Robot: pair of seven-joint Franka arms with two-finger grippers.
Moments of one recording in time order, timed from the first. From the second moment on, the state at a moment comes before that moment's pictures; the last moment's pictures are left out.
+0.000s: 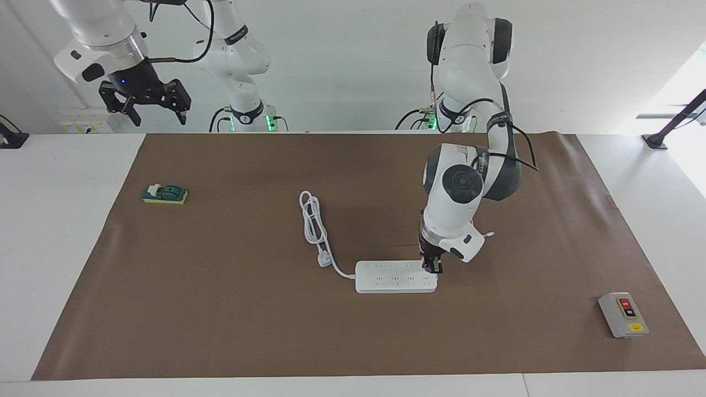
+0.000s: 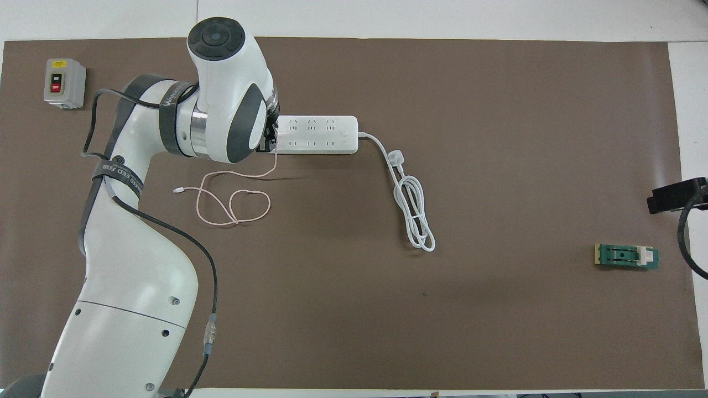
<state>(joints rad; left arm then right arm) -0.68 0.69 0.38 -1.27 -0.26 1.88 -1.80 -0.11 -0.10 0.07 -1.59 -0.04 1.42 -0.10</state>
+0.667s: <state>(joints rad) -0.70 0.69 0.38 -1.27 -0.26 1.88 -1.79 -0.11 -0.10 0.08 -1.59 -0.04 1.42 -0.10</state>
